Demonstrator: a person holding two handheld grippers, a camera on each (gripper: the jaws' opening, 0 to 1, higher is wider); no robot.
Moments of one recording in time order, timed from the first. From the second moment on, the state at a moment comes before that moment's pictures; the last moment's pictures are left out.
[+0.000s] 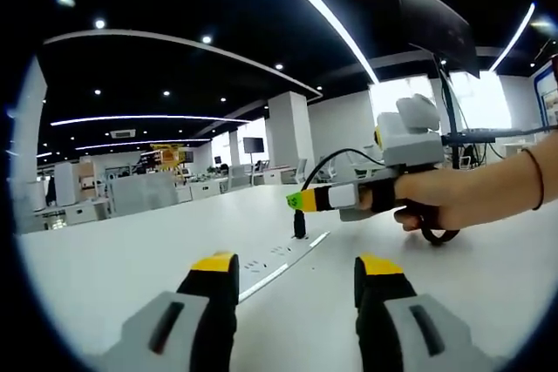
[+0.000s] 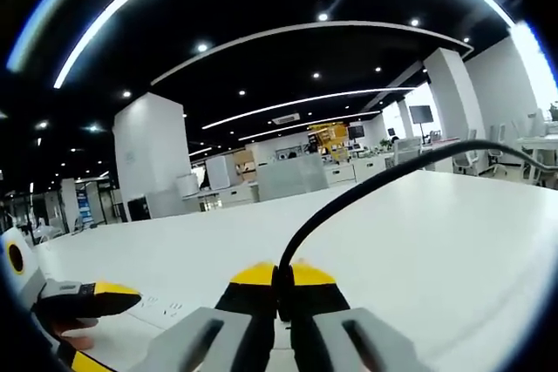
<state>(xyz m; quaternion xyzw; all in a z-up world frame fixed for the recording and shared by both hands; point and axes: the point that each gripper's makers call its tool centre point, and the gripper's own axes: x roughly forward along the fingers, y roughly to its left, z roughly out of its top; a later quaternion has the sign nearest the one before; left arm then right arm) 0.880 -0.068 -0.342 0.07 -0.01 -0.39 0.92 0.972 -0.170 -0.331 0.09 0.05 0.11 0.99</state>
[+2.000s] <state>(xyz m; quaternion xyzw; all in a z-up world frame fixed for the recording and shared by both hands) 0.858 -0.049 -0.330 -0.04 -0.01 -0.36 0.93 0.891 -0.179 -0.313 0.20 -0.04 0.17 0.96</state>
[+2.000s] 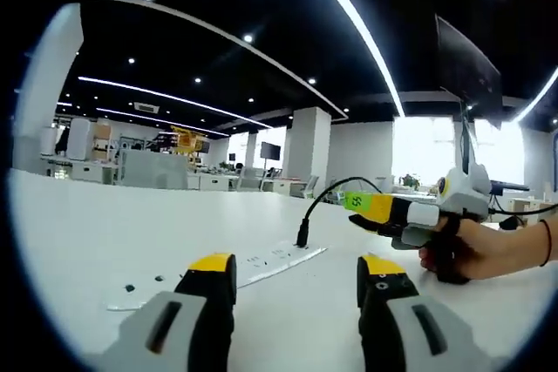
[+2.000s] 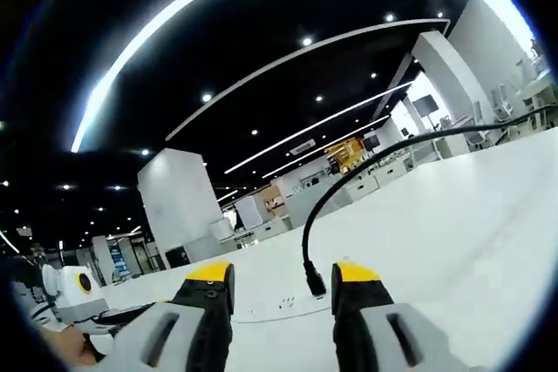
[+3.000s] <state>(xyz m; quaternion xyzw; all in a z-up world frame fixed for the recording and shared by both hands) 0.744 0.010 -0.320 -0.06 -0.03 -0.33 0.94 0.751 -0.134 -0.307 0.23 -0.05 0.22 0.95</state>
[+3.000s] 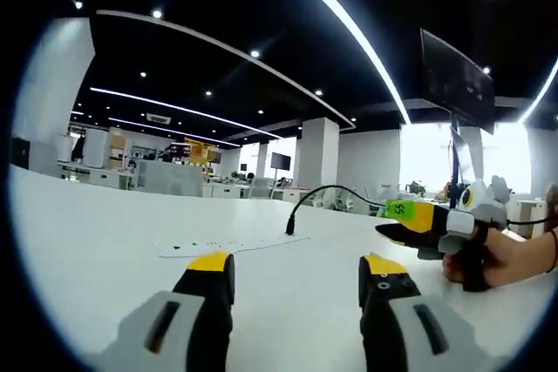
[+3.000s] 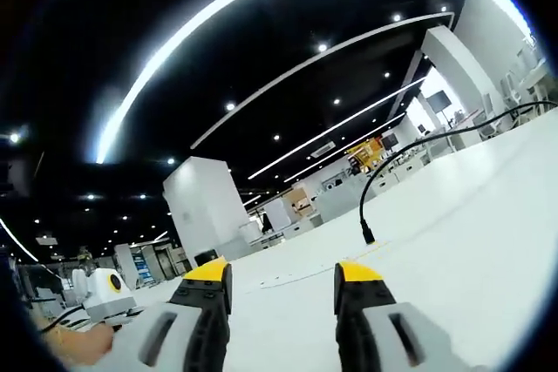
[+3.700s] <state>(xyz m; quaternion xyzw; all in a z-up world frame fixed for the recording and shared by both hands) 0.669 0.078 -0.317 -0.08 -0.03 -0.30 0.95 0.667 -0.099 -0.302 0.16 -0.07 0.22 0.96</state>
